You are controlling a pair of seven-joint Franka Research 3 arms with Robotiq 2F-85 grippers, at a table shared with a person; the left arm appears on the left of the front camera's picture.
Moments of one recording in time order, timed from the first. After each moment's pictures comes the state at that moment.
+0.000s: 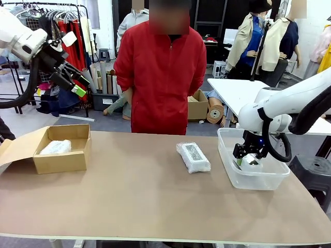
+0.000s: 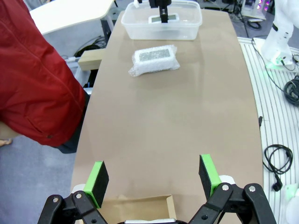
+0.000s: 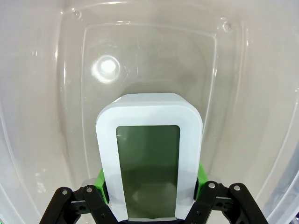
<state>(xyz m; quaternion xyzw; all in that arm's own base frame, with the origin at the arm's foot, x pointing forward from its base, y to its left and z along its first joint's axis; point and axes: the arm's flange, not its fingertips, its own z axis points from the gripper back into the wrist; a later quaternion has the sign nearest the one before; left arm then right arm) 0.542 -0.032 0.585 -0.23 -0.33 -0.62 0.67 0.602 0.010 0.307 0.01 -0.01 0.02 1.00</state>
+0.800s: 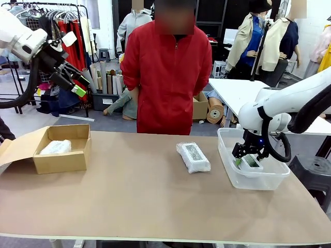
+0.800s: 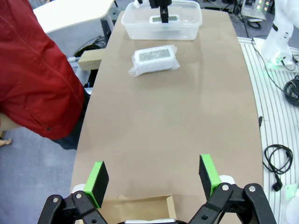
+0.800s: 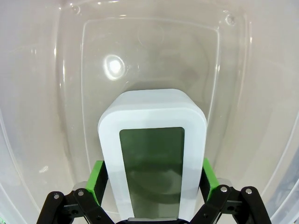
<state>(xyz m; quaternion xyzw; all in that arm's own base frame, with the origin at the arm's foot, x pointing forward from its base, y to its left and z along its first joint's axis) 0.542 -0.032 0.585 -0.23 -0.33 -0.62 0.67 0.602 0.009 0.306 0.01 0.00 0.01 1.00</state>
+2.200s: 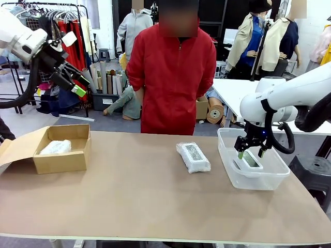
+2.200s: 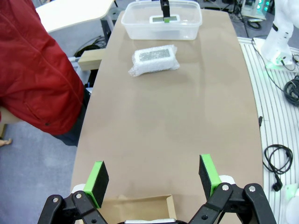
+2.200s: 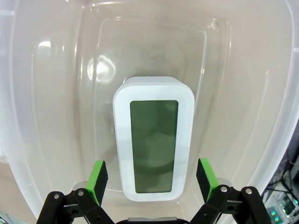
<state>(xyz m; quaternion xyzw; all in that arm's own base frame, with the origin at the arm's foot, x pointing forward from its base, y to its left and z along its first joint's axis) 0.542 -0.032 0.585 -0.23 -0.33 -0.62 0.67 0.595 0.016 0.348 -0.01 0.00 0.04 1.00</state>
